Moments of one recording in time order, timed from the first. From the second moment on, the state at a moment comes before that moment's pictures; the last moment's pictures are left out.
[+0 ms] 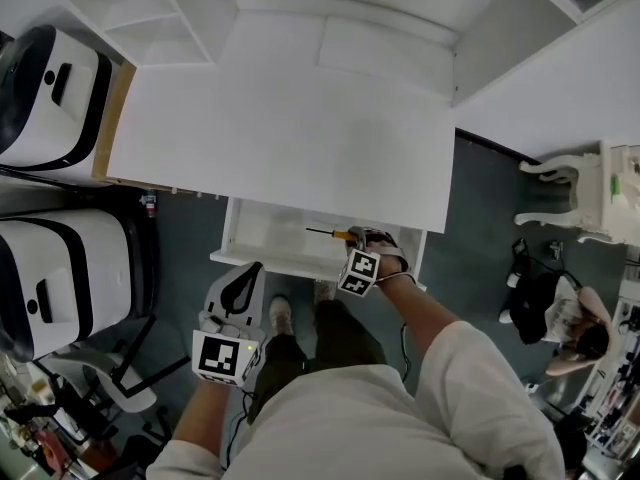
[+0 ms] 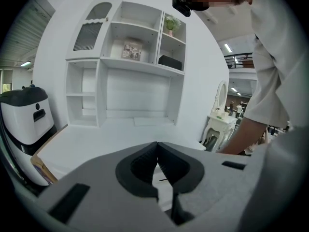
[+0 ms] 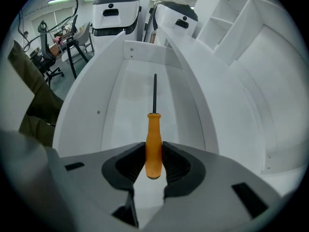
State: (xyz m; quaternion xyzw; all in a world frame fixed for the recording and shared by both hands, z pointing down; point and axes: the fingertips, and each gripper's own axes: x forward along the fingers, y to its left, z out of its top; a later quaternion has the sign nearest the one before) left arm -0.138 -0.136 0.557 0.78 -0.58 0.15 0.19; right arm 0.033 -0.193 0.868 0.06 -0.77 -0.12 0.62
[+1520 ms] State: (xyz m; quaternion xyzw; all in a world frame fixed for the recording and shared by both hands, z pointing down) left arm -0.142 -0.125 0.600 0.77 -0.57 0.15 0.24; right arm 0.030 -0.189 0.923 0.00 -0.73 -0.12 0.67
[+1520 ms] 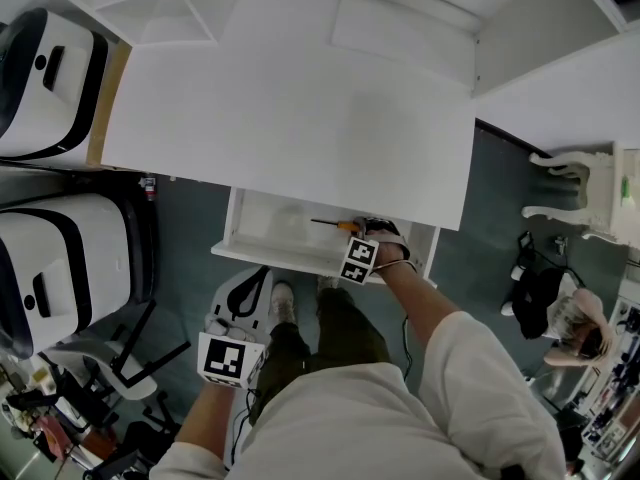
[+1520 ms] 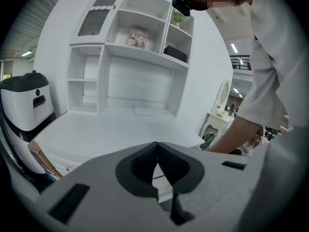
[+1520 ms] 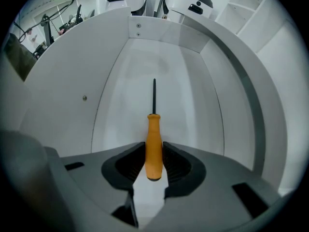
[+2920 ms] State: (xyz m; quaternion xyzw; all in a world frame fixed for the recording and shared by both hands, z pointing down) left arm -0.143 -0.131 0.557 0.81 -0.54 0.14 0.19; right arm 0.017 -0.199 0.821 0.16 -0.79 -0.05 0.59
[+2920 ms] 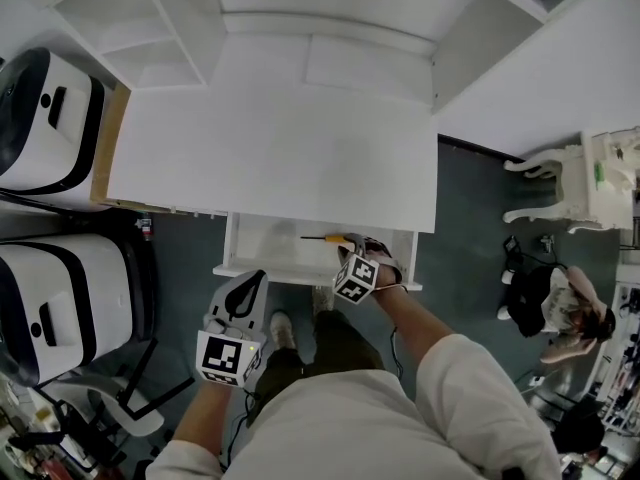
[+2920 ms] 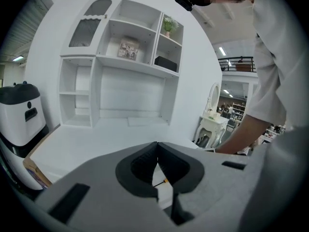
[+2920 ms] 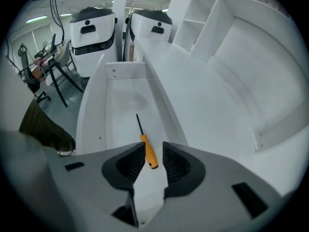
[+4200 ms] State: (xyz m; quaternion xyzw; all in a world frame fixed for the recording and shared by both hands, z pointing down) left arm -0.119 -0.140 0.469 0.85 -0.50 0.11 0.10; right arm 0.068 -0.181 0.505 0.44 -0.87 0.04 0.24
